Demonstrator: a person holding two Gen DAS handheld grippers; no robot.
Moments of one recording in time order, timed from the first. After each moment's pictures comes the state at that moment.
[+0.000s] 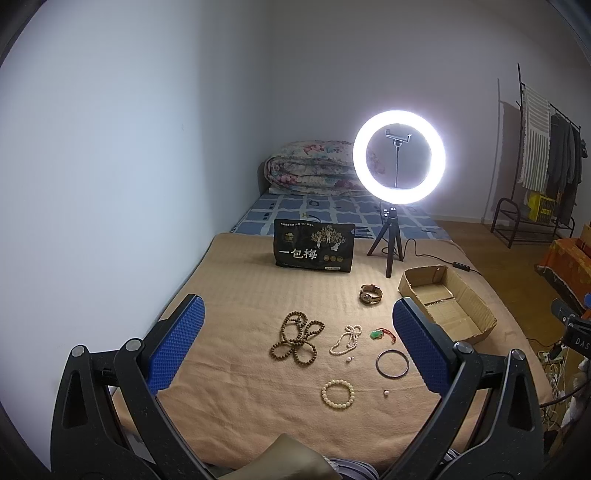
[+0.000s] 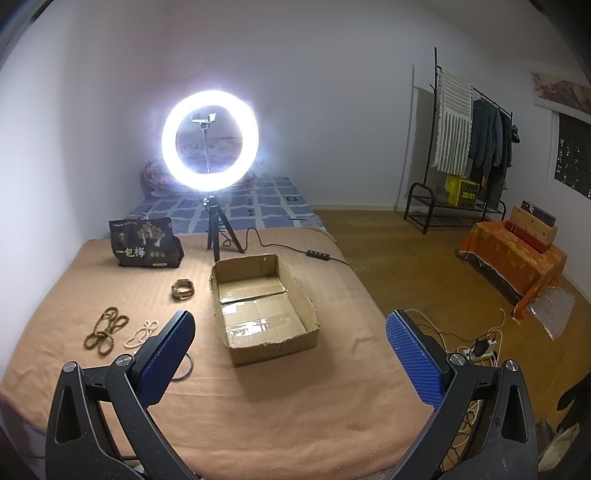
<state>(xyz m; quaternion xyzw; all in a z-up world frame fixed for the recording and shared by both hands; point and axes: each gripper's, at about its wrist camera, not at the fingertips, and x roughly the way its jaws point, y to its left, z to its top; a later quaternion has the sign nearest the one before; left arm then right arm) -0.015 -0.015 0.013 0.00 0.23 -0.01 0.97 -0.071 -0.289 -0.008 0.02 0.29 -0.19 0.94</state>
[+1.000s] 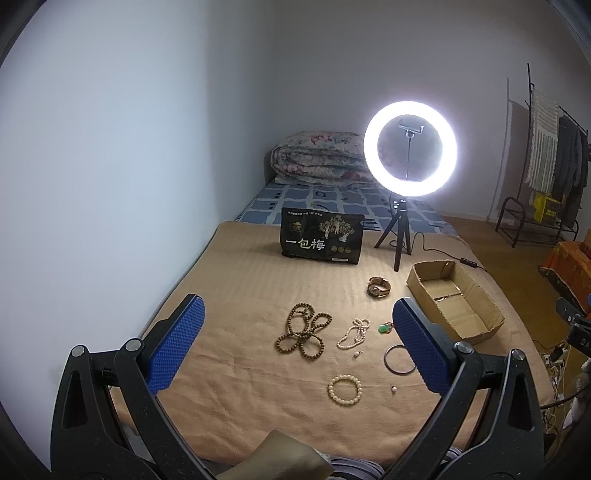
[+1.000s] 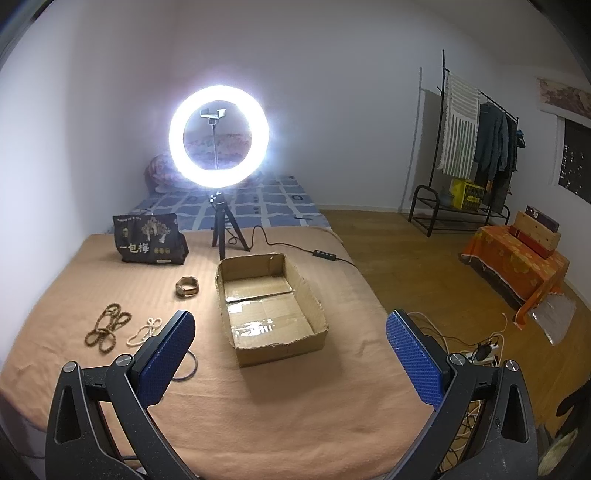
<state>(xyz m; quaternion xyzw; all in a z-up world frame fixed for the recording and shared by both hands) -0.003 -0.006 -0.002 -0.01 0.25 0.00 0.97 -0.062 -0.280 -0.011 0.01 0.29 -0.18 0.94</state>
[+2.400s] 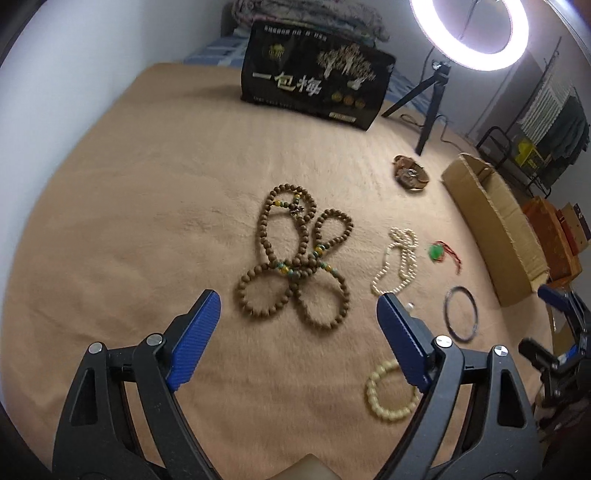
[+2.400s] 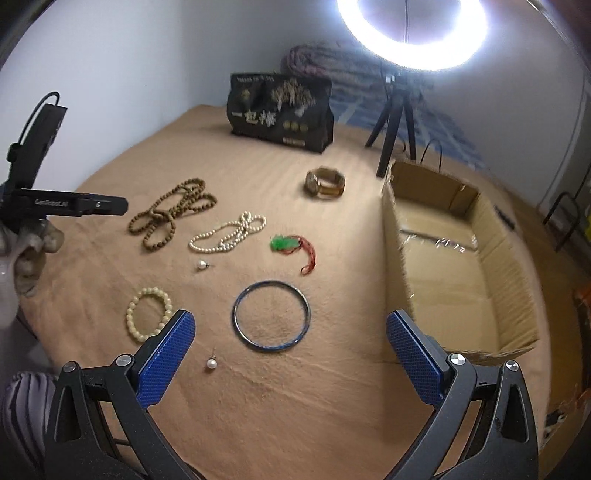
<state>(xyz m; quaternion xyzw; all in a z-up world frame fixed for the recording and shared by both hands) 0.209 0.033 -0.214 -0.07 0.49 -0.11 0.86 0.075 -0.209 -0.184 -0.05 0.45 0.10 0.89</state>
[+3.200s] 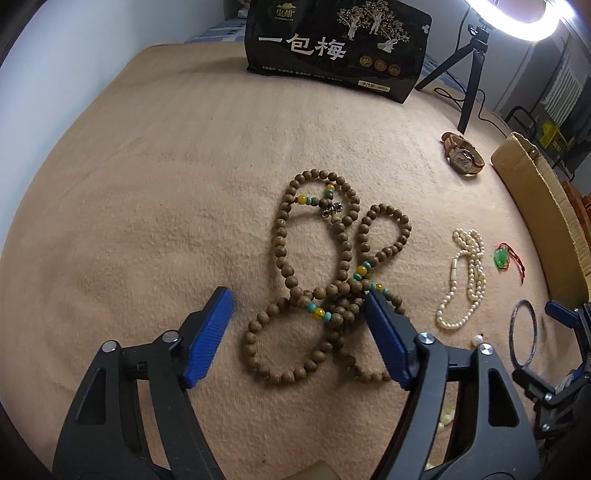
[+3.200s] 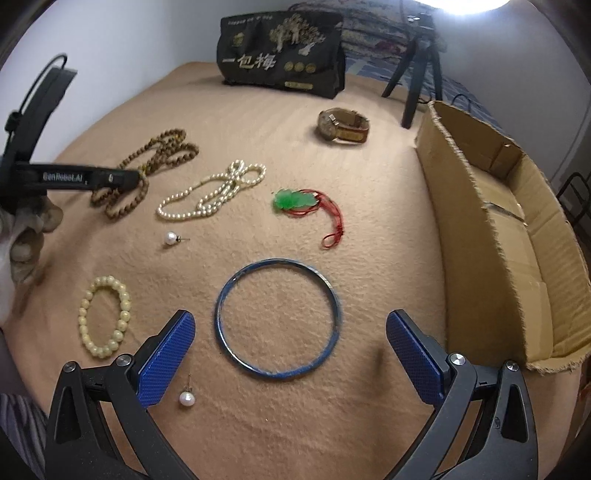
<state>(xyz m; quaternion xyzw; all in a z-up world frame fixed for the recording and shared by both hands) 0.258 0.022 -0.266 -0.03 0.52 -0.08 0.85 0.112 -0.189 -0.254 -0.06 0.51 0.09 0.85</state>
